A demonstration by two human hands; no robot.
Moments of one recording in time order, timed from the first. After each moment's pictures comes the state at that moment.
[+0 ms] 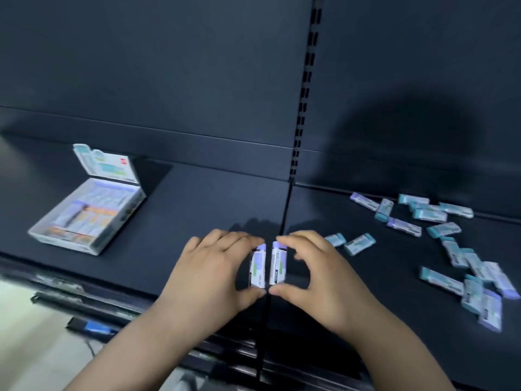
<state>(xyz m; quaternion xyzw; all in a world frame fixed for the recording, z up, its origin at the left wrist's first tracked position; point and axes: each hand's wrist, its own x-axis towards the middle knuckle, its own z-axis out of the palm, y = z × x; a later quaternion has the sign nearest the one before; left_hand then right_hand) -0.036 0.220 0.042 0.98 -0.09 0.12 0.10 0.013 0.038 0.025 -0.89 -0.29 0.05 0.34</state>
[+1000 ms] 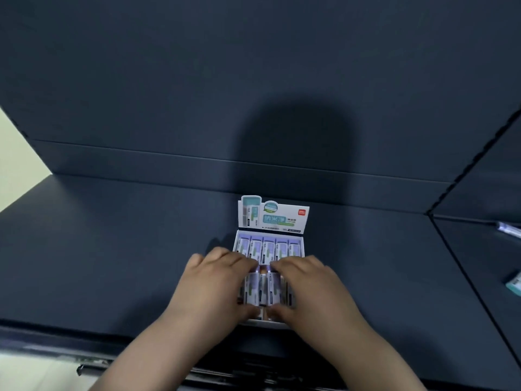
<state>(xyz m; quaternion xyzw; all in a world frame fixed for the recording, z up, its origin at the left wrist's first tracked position) 0.003 0.574 0.022 0.99 -0.11 0.00 0.08 0.018 0.398 0.012 -0.95 -0.25 0.00 0.17</state>
